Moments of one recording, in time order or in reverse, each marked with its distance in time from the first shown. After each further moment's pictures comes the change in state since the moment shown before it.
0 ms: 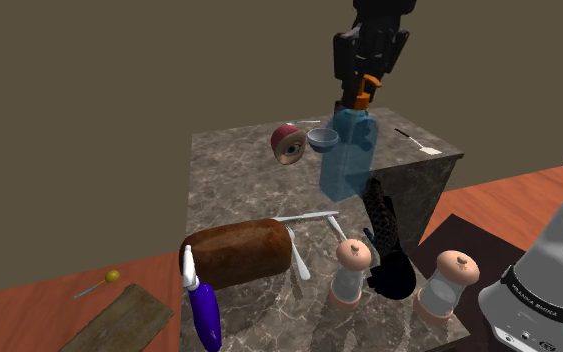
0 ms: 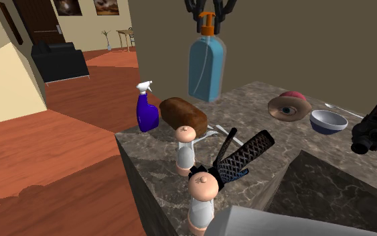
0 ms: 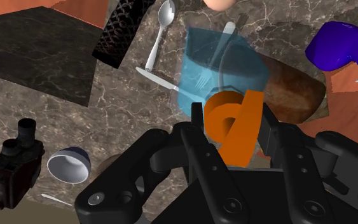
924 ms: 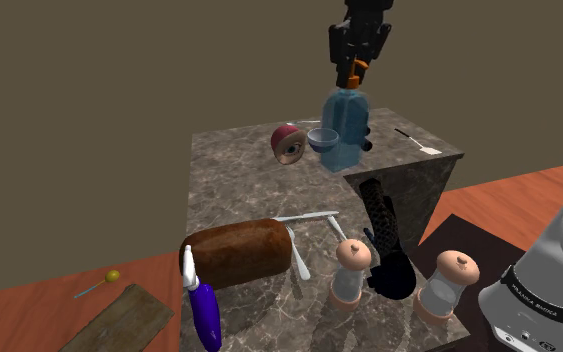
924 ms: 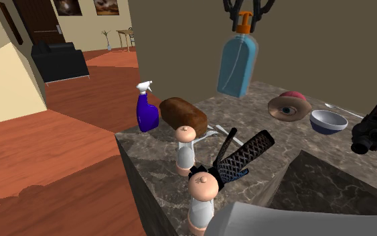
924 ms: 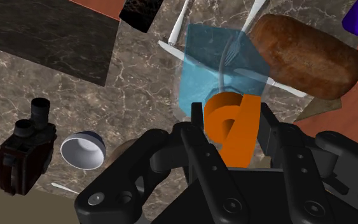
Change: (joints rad) arm -0.061 0.097 -0.102 0.055 -0.058 0.020 -0.152
